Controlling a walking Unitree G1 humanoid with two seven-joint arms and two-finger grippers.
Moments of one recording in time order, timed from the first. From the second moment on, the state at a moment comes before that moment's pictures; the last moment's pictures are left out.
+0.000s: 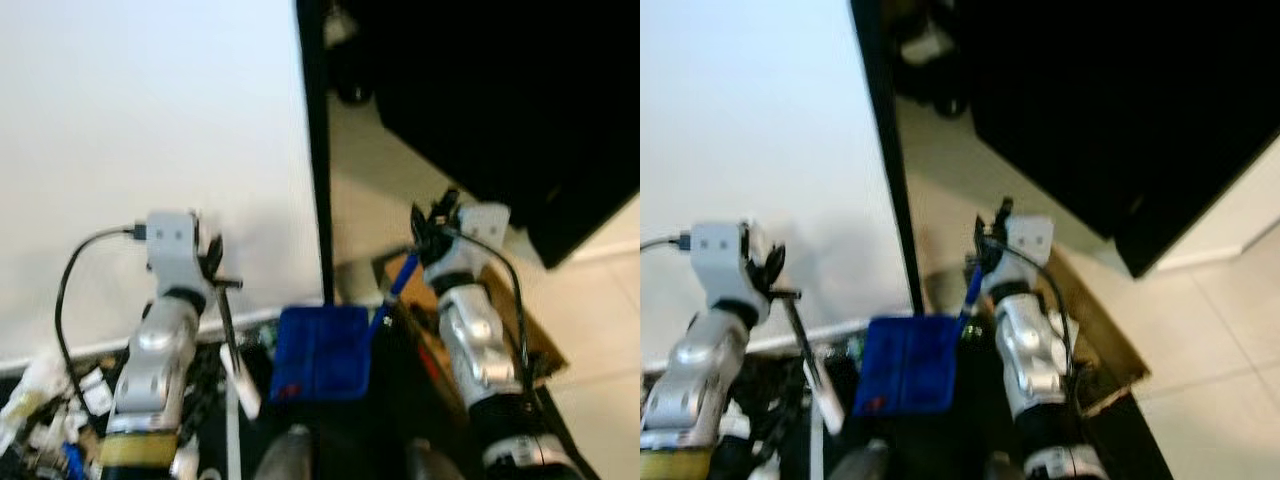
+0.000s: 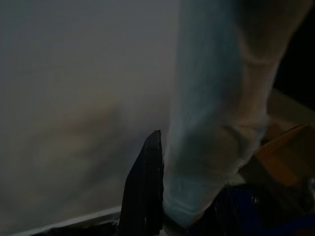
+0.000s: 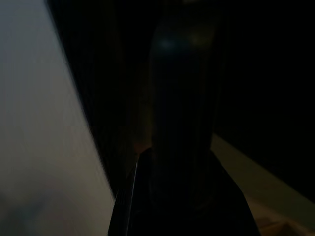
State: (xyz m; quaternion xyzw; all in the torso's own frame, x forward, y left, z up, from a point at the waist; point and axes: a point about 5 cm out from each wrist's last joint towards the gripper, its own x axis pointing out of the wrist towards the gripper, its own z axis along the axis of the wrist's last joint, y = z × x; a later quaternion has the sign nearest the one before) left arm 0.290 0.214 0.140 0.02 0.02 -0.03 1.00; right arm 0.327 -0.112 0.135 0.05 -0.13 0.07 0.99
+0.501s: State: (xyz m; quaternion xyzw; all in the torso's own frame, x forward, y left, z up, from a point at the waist) left arm 0.291 0.217 0.143 0.02 0.01 -0.03 1.00; right arm 0.327 -0.109 0.135 0.04 -0.13 0.08 0.99
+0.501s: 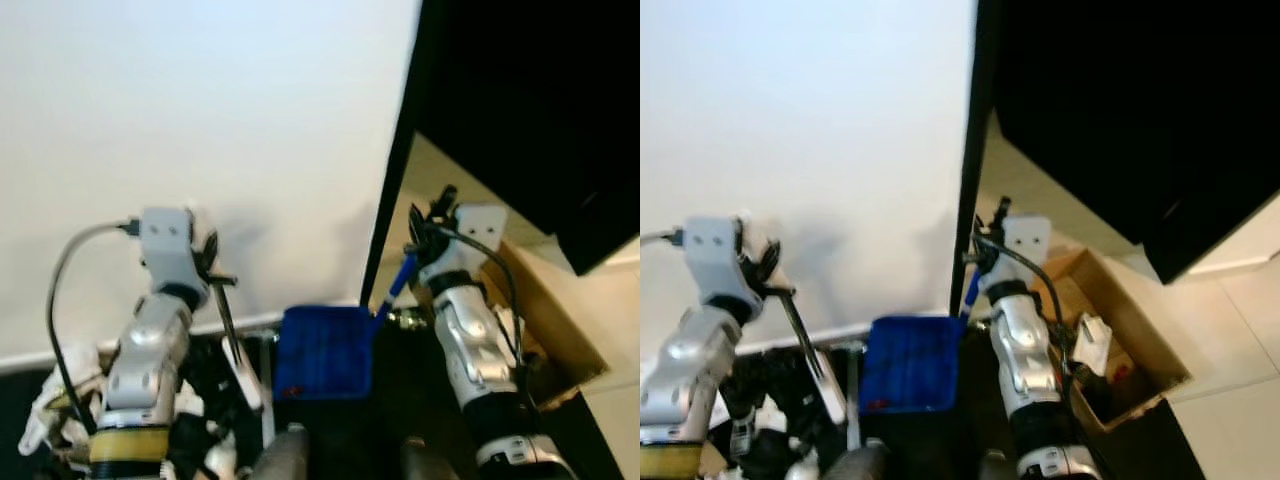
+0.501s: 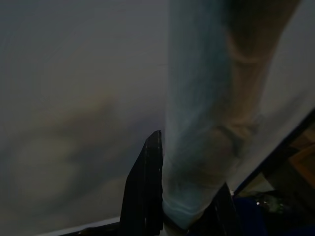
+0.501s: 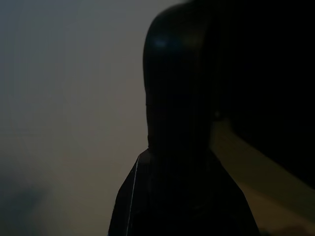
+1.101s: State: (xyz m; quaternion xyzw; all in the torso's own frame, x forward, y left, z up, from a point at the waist) left arm 0.291 0.214 0.142 0.03 0.01 -0.04 1.00; right arm 0.327 -0.109 0.135 0.05 -0.13 0.08 0.99
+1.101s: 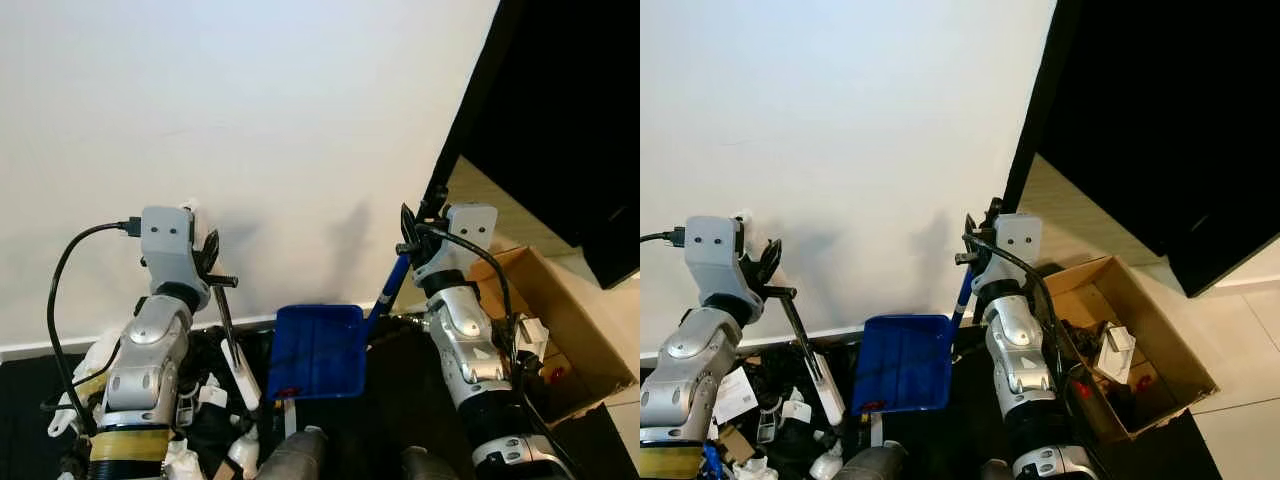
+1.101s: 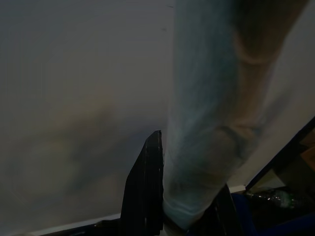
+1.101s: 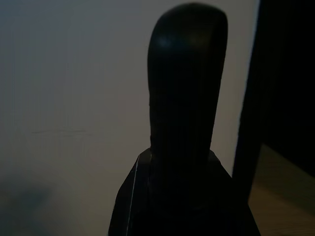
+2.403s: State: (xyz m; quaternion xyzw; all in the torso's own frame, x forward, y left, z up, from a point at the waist) left arm 0.287 0.211 0.135 0.03 0.02 -0.06 1.00; right arm 0.319 -0.185 0.125 -0.06 -0.07 0.03 1.00
